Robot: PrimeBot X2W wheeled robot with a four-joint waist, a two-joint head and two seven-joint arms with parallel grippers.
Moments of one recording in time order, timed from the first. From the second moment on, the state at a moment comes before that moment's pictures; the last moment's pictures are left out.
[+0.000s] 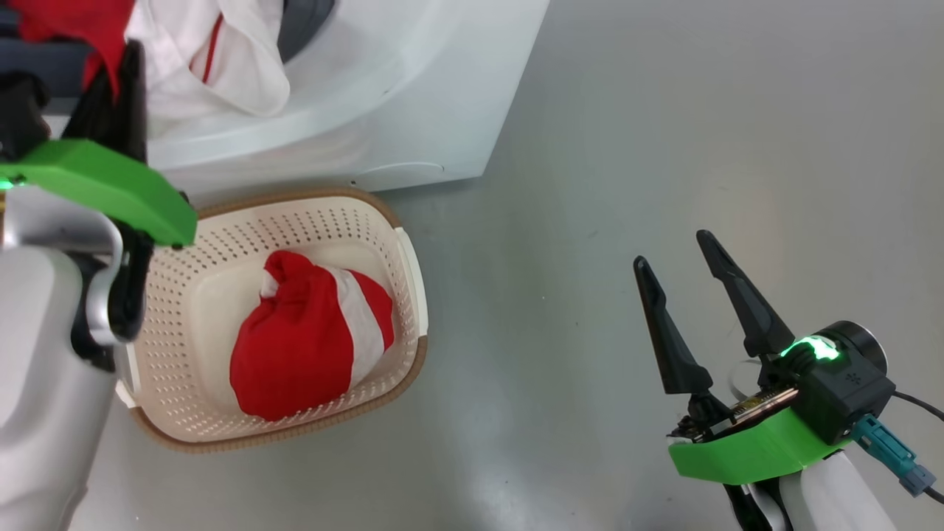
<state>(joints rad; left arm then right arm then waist) -0.86 0.40 -0.33 0.39 -0.61 0.15 0.00 -0.15 -0.04 0.15 -0.04 0.22 0.13 -0.26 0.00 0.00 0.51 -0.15</state>
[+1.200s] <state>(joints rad) -0.45 0.42 -0.36 0.03 -0.62 0.30 -0.04 -0.04 -0.04 0.11 -0.05 0.23 0.13 -0.26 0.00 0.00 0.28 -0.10</state>
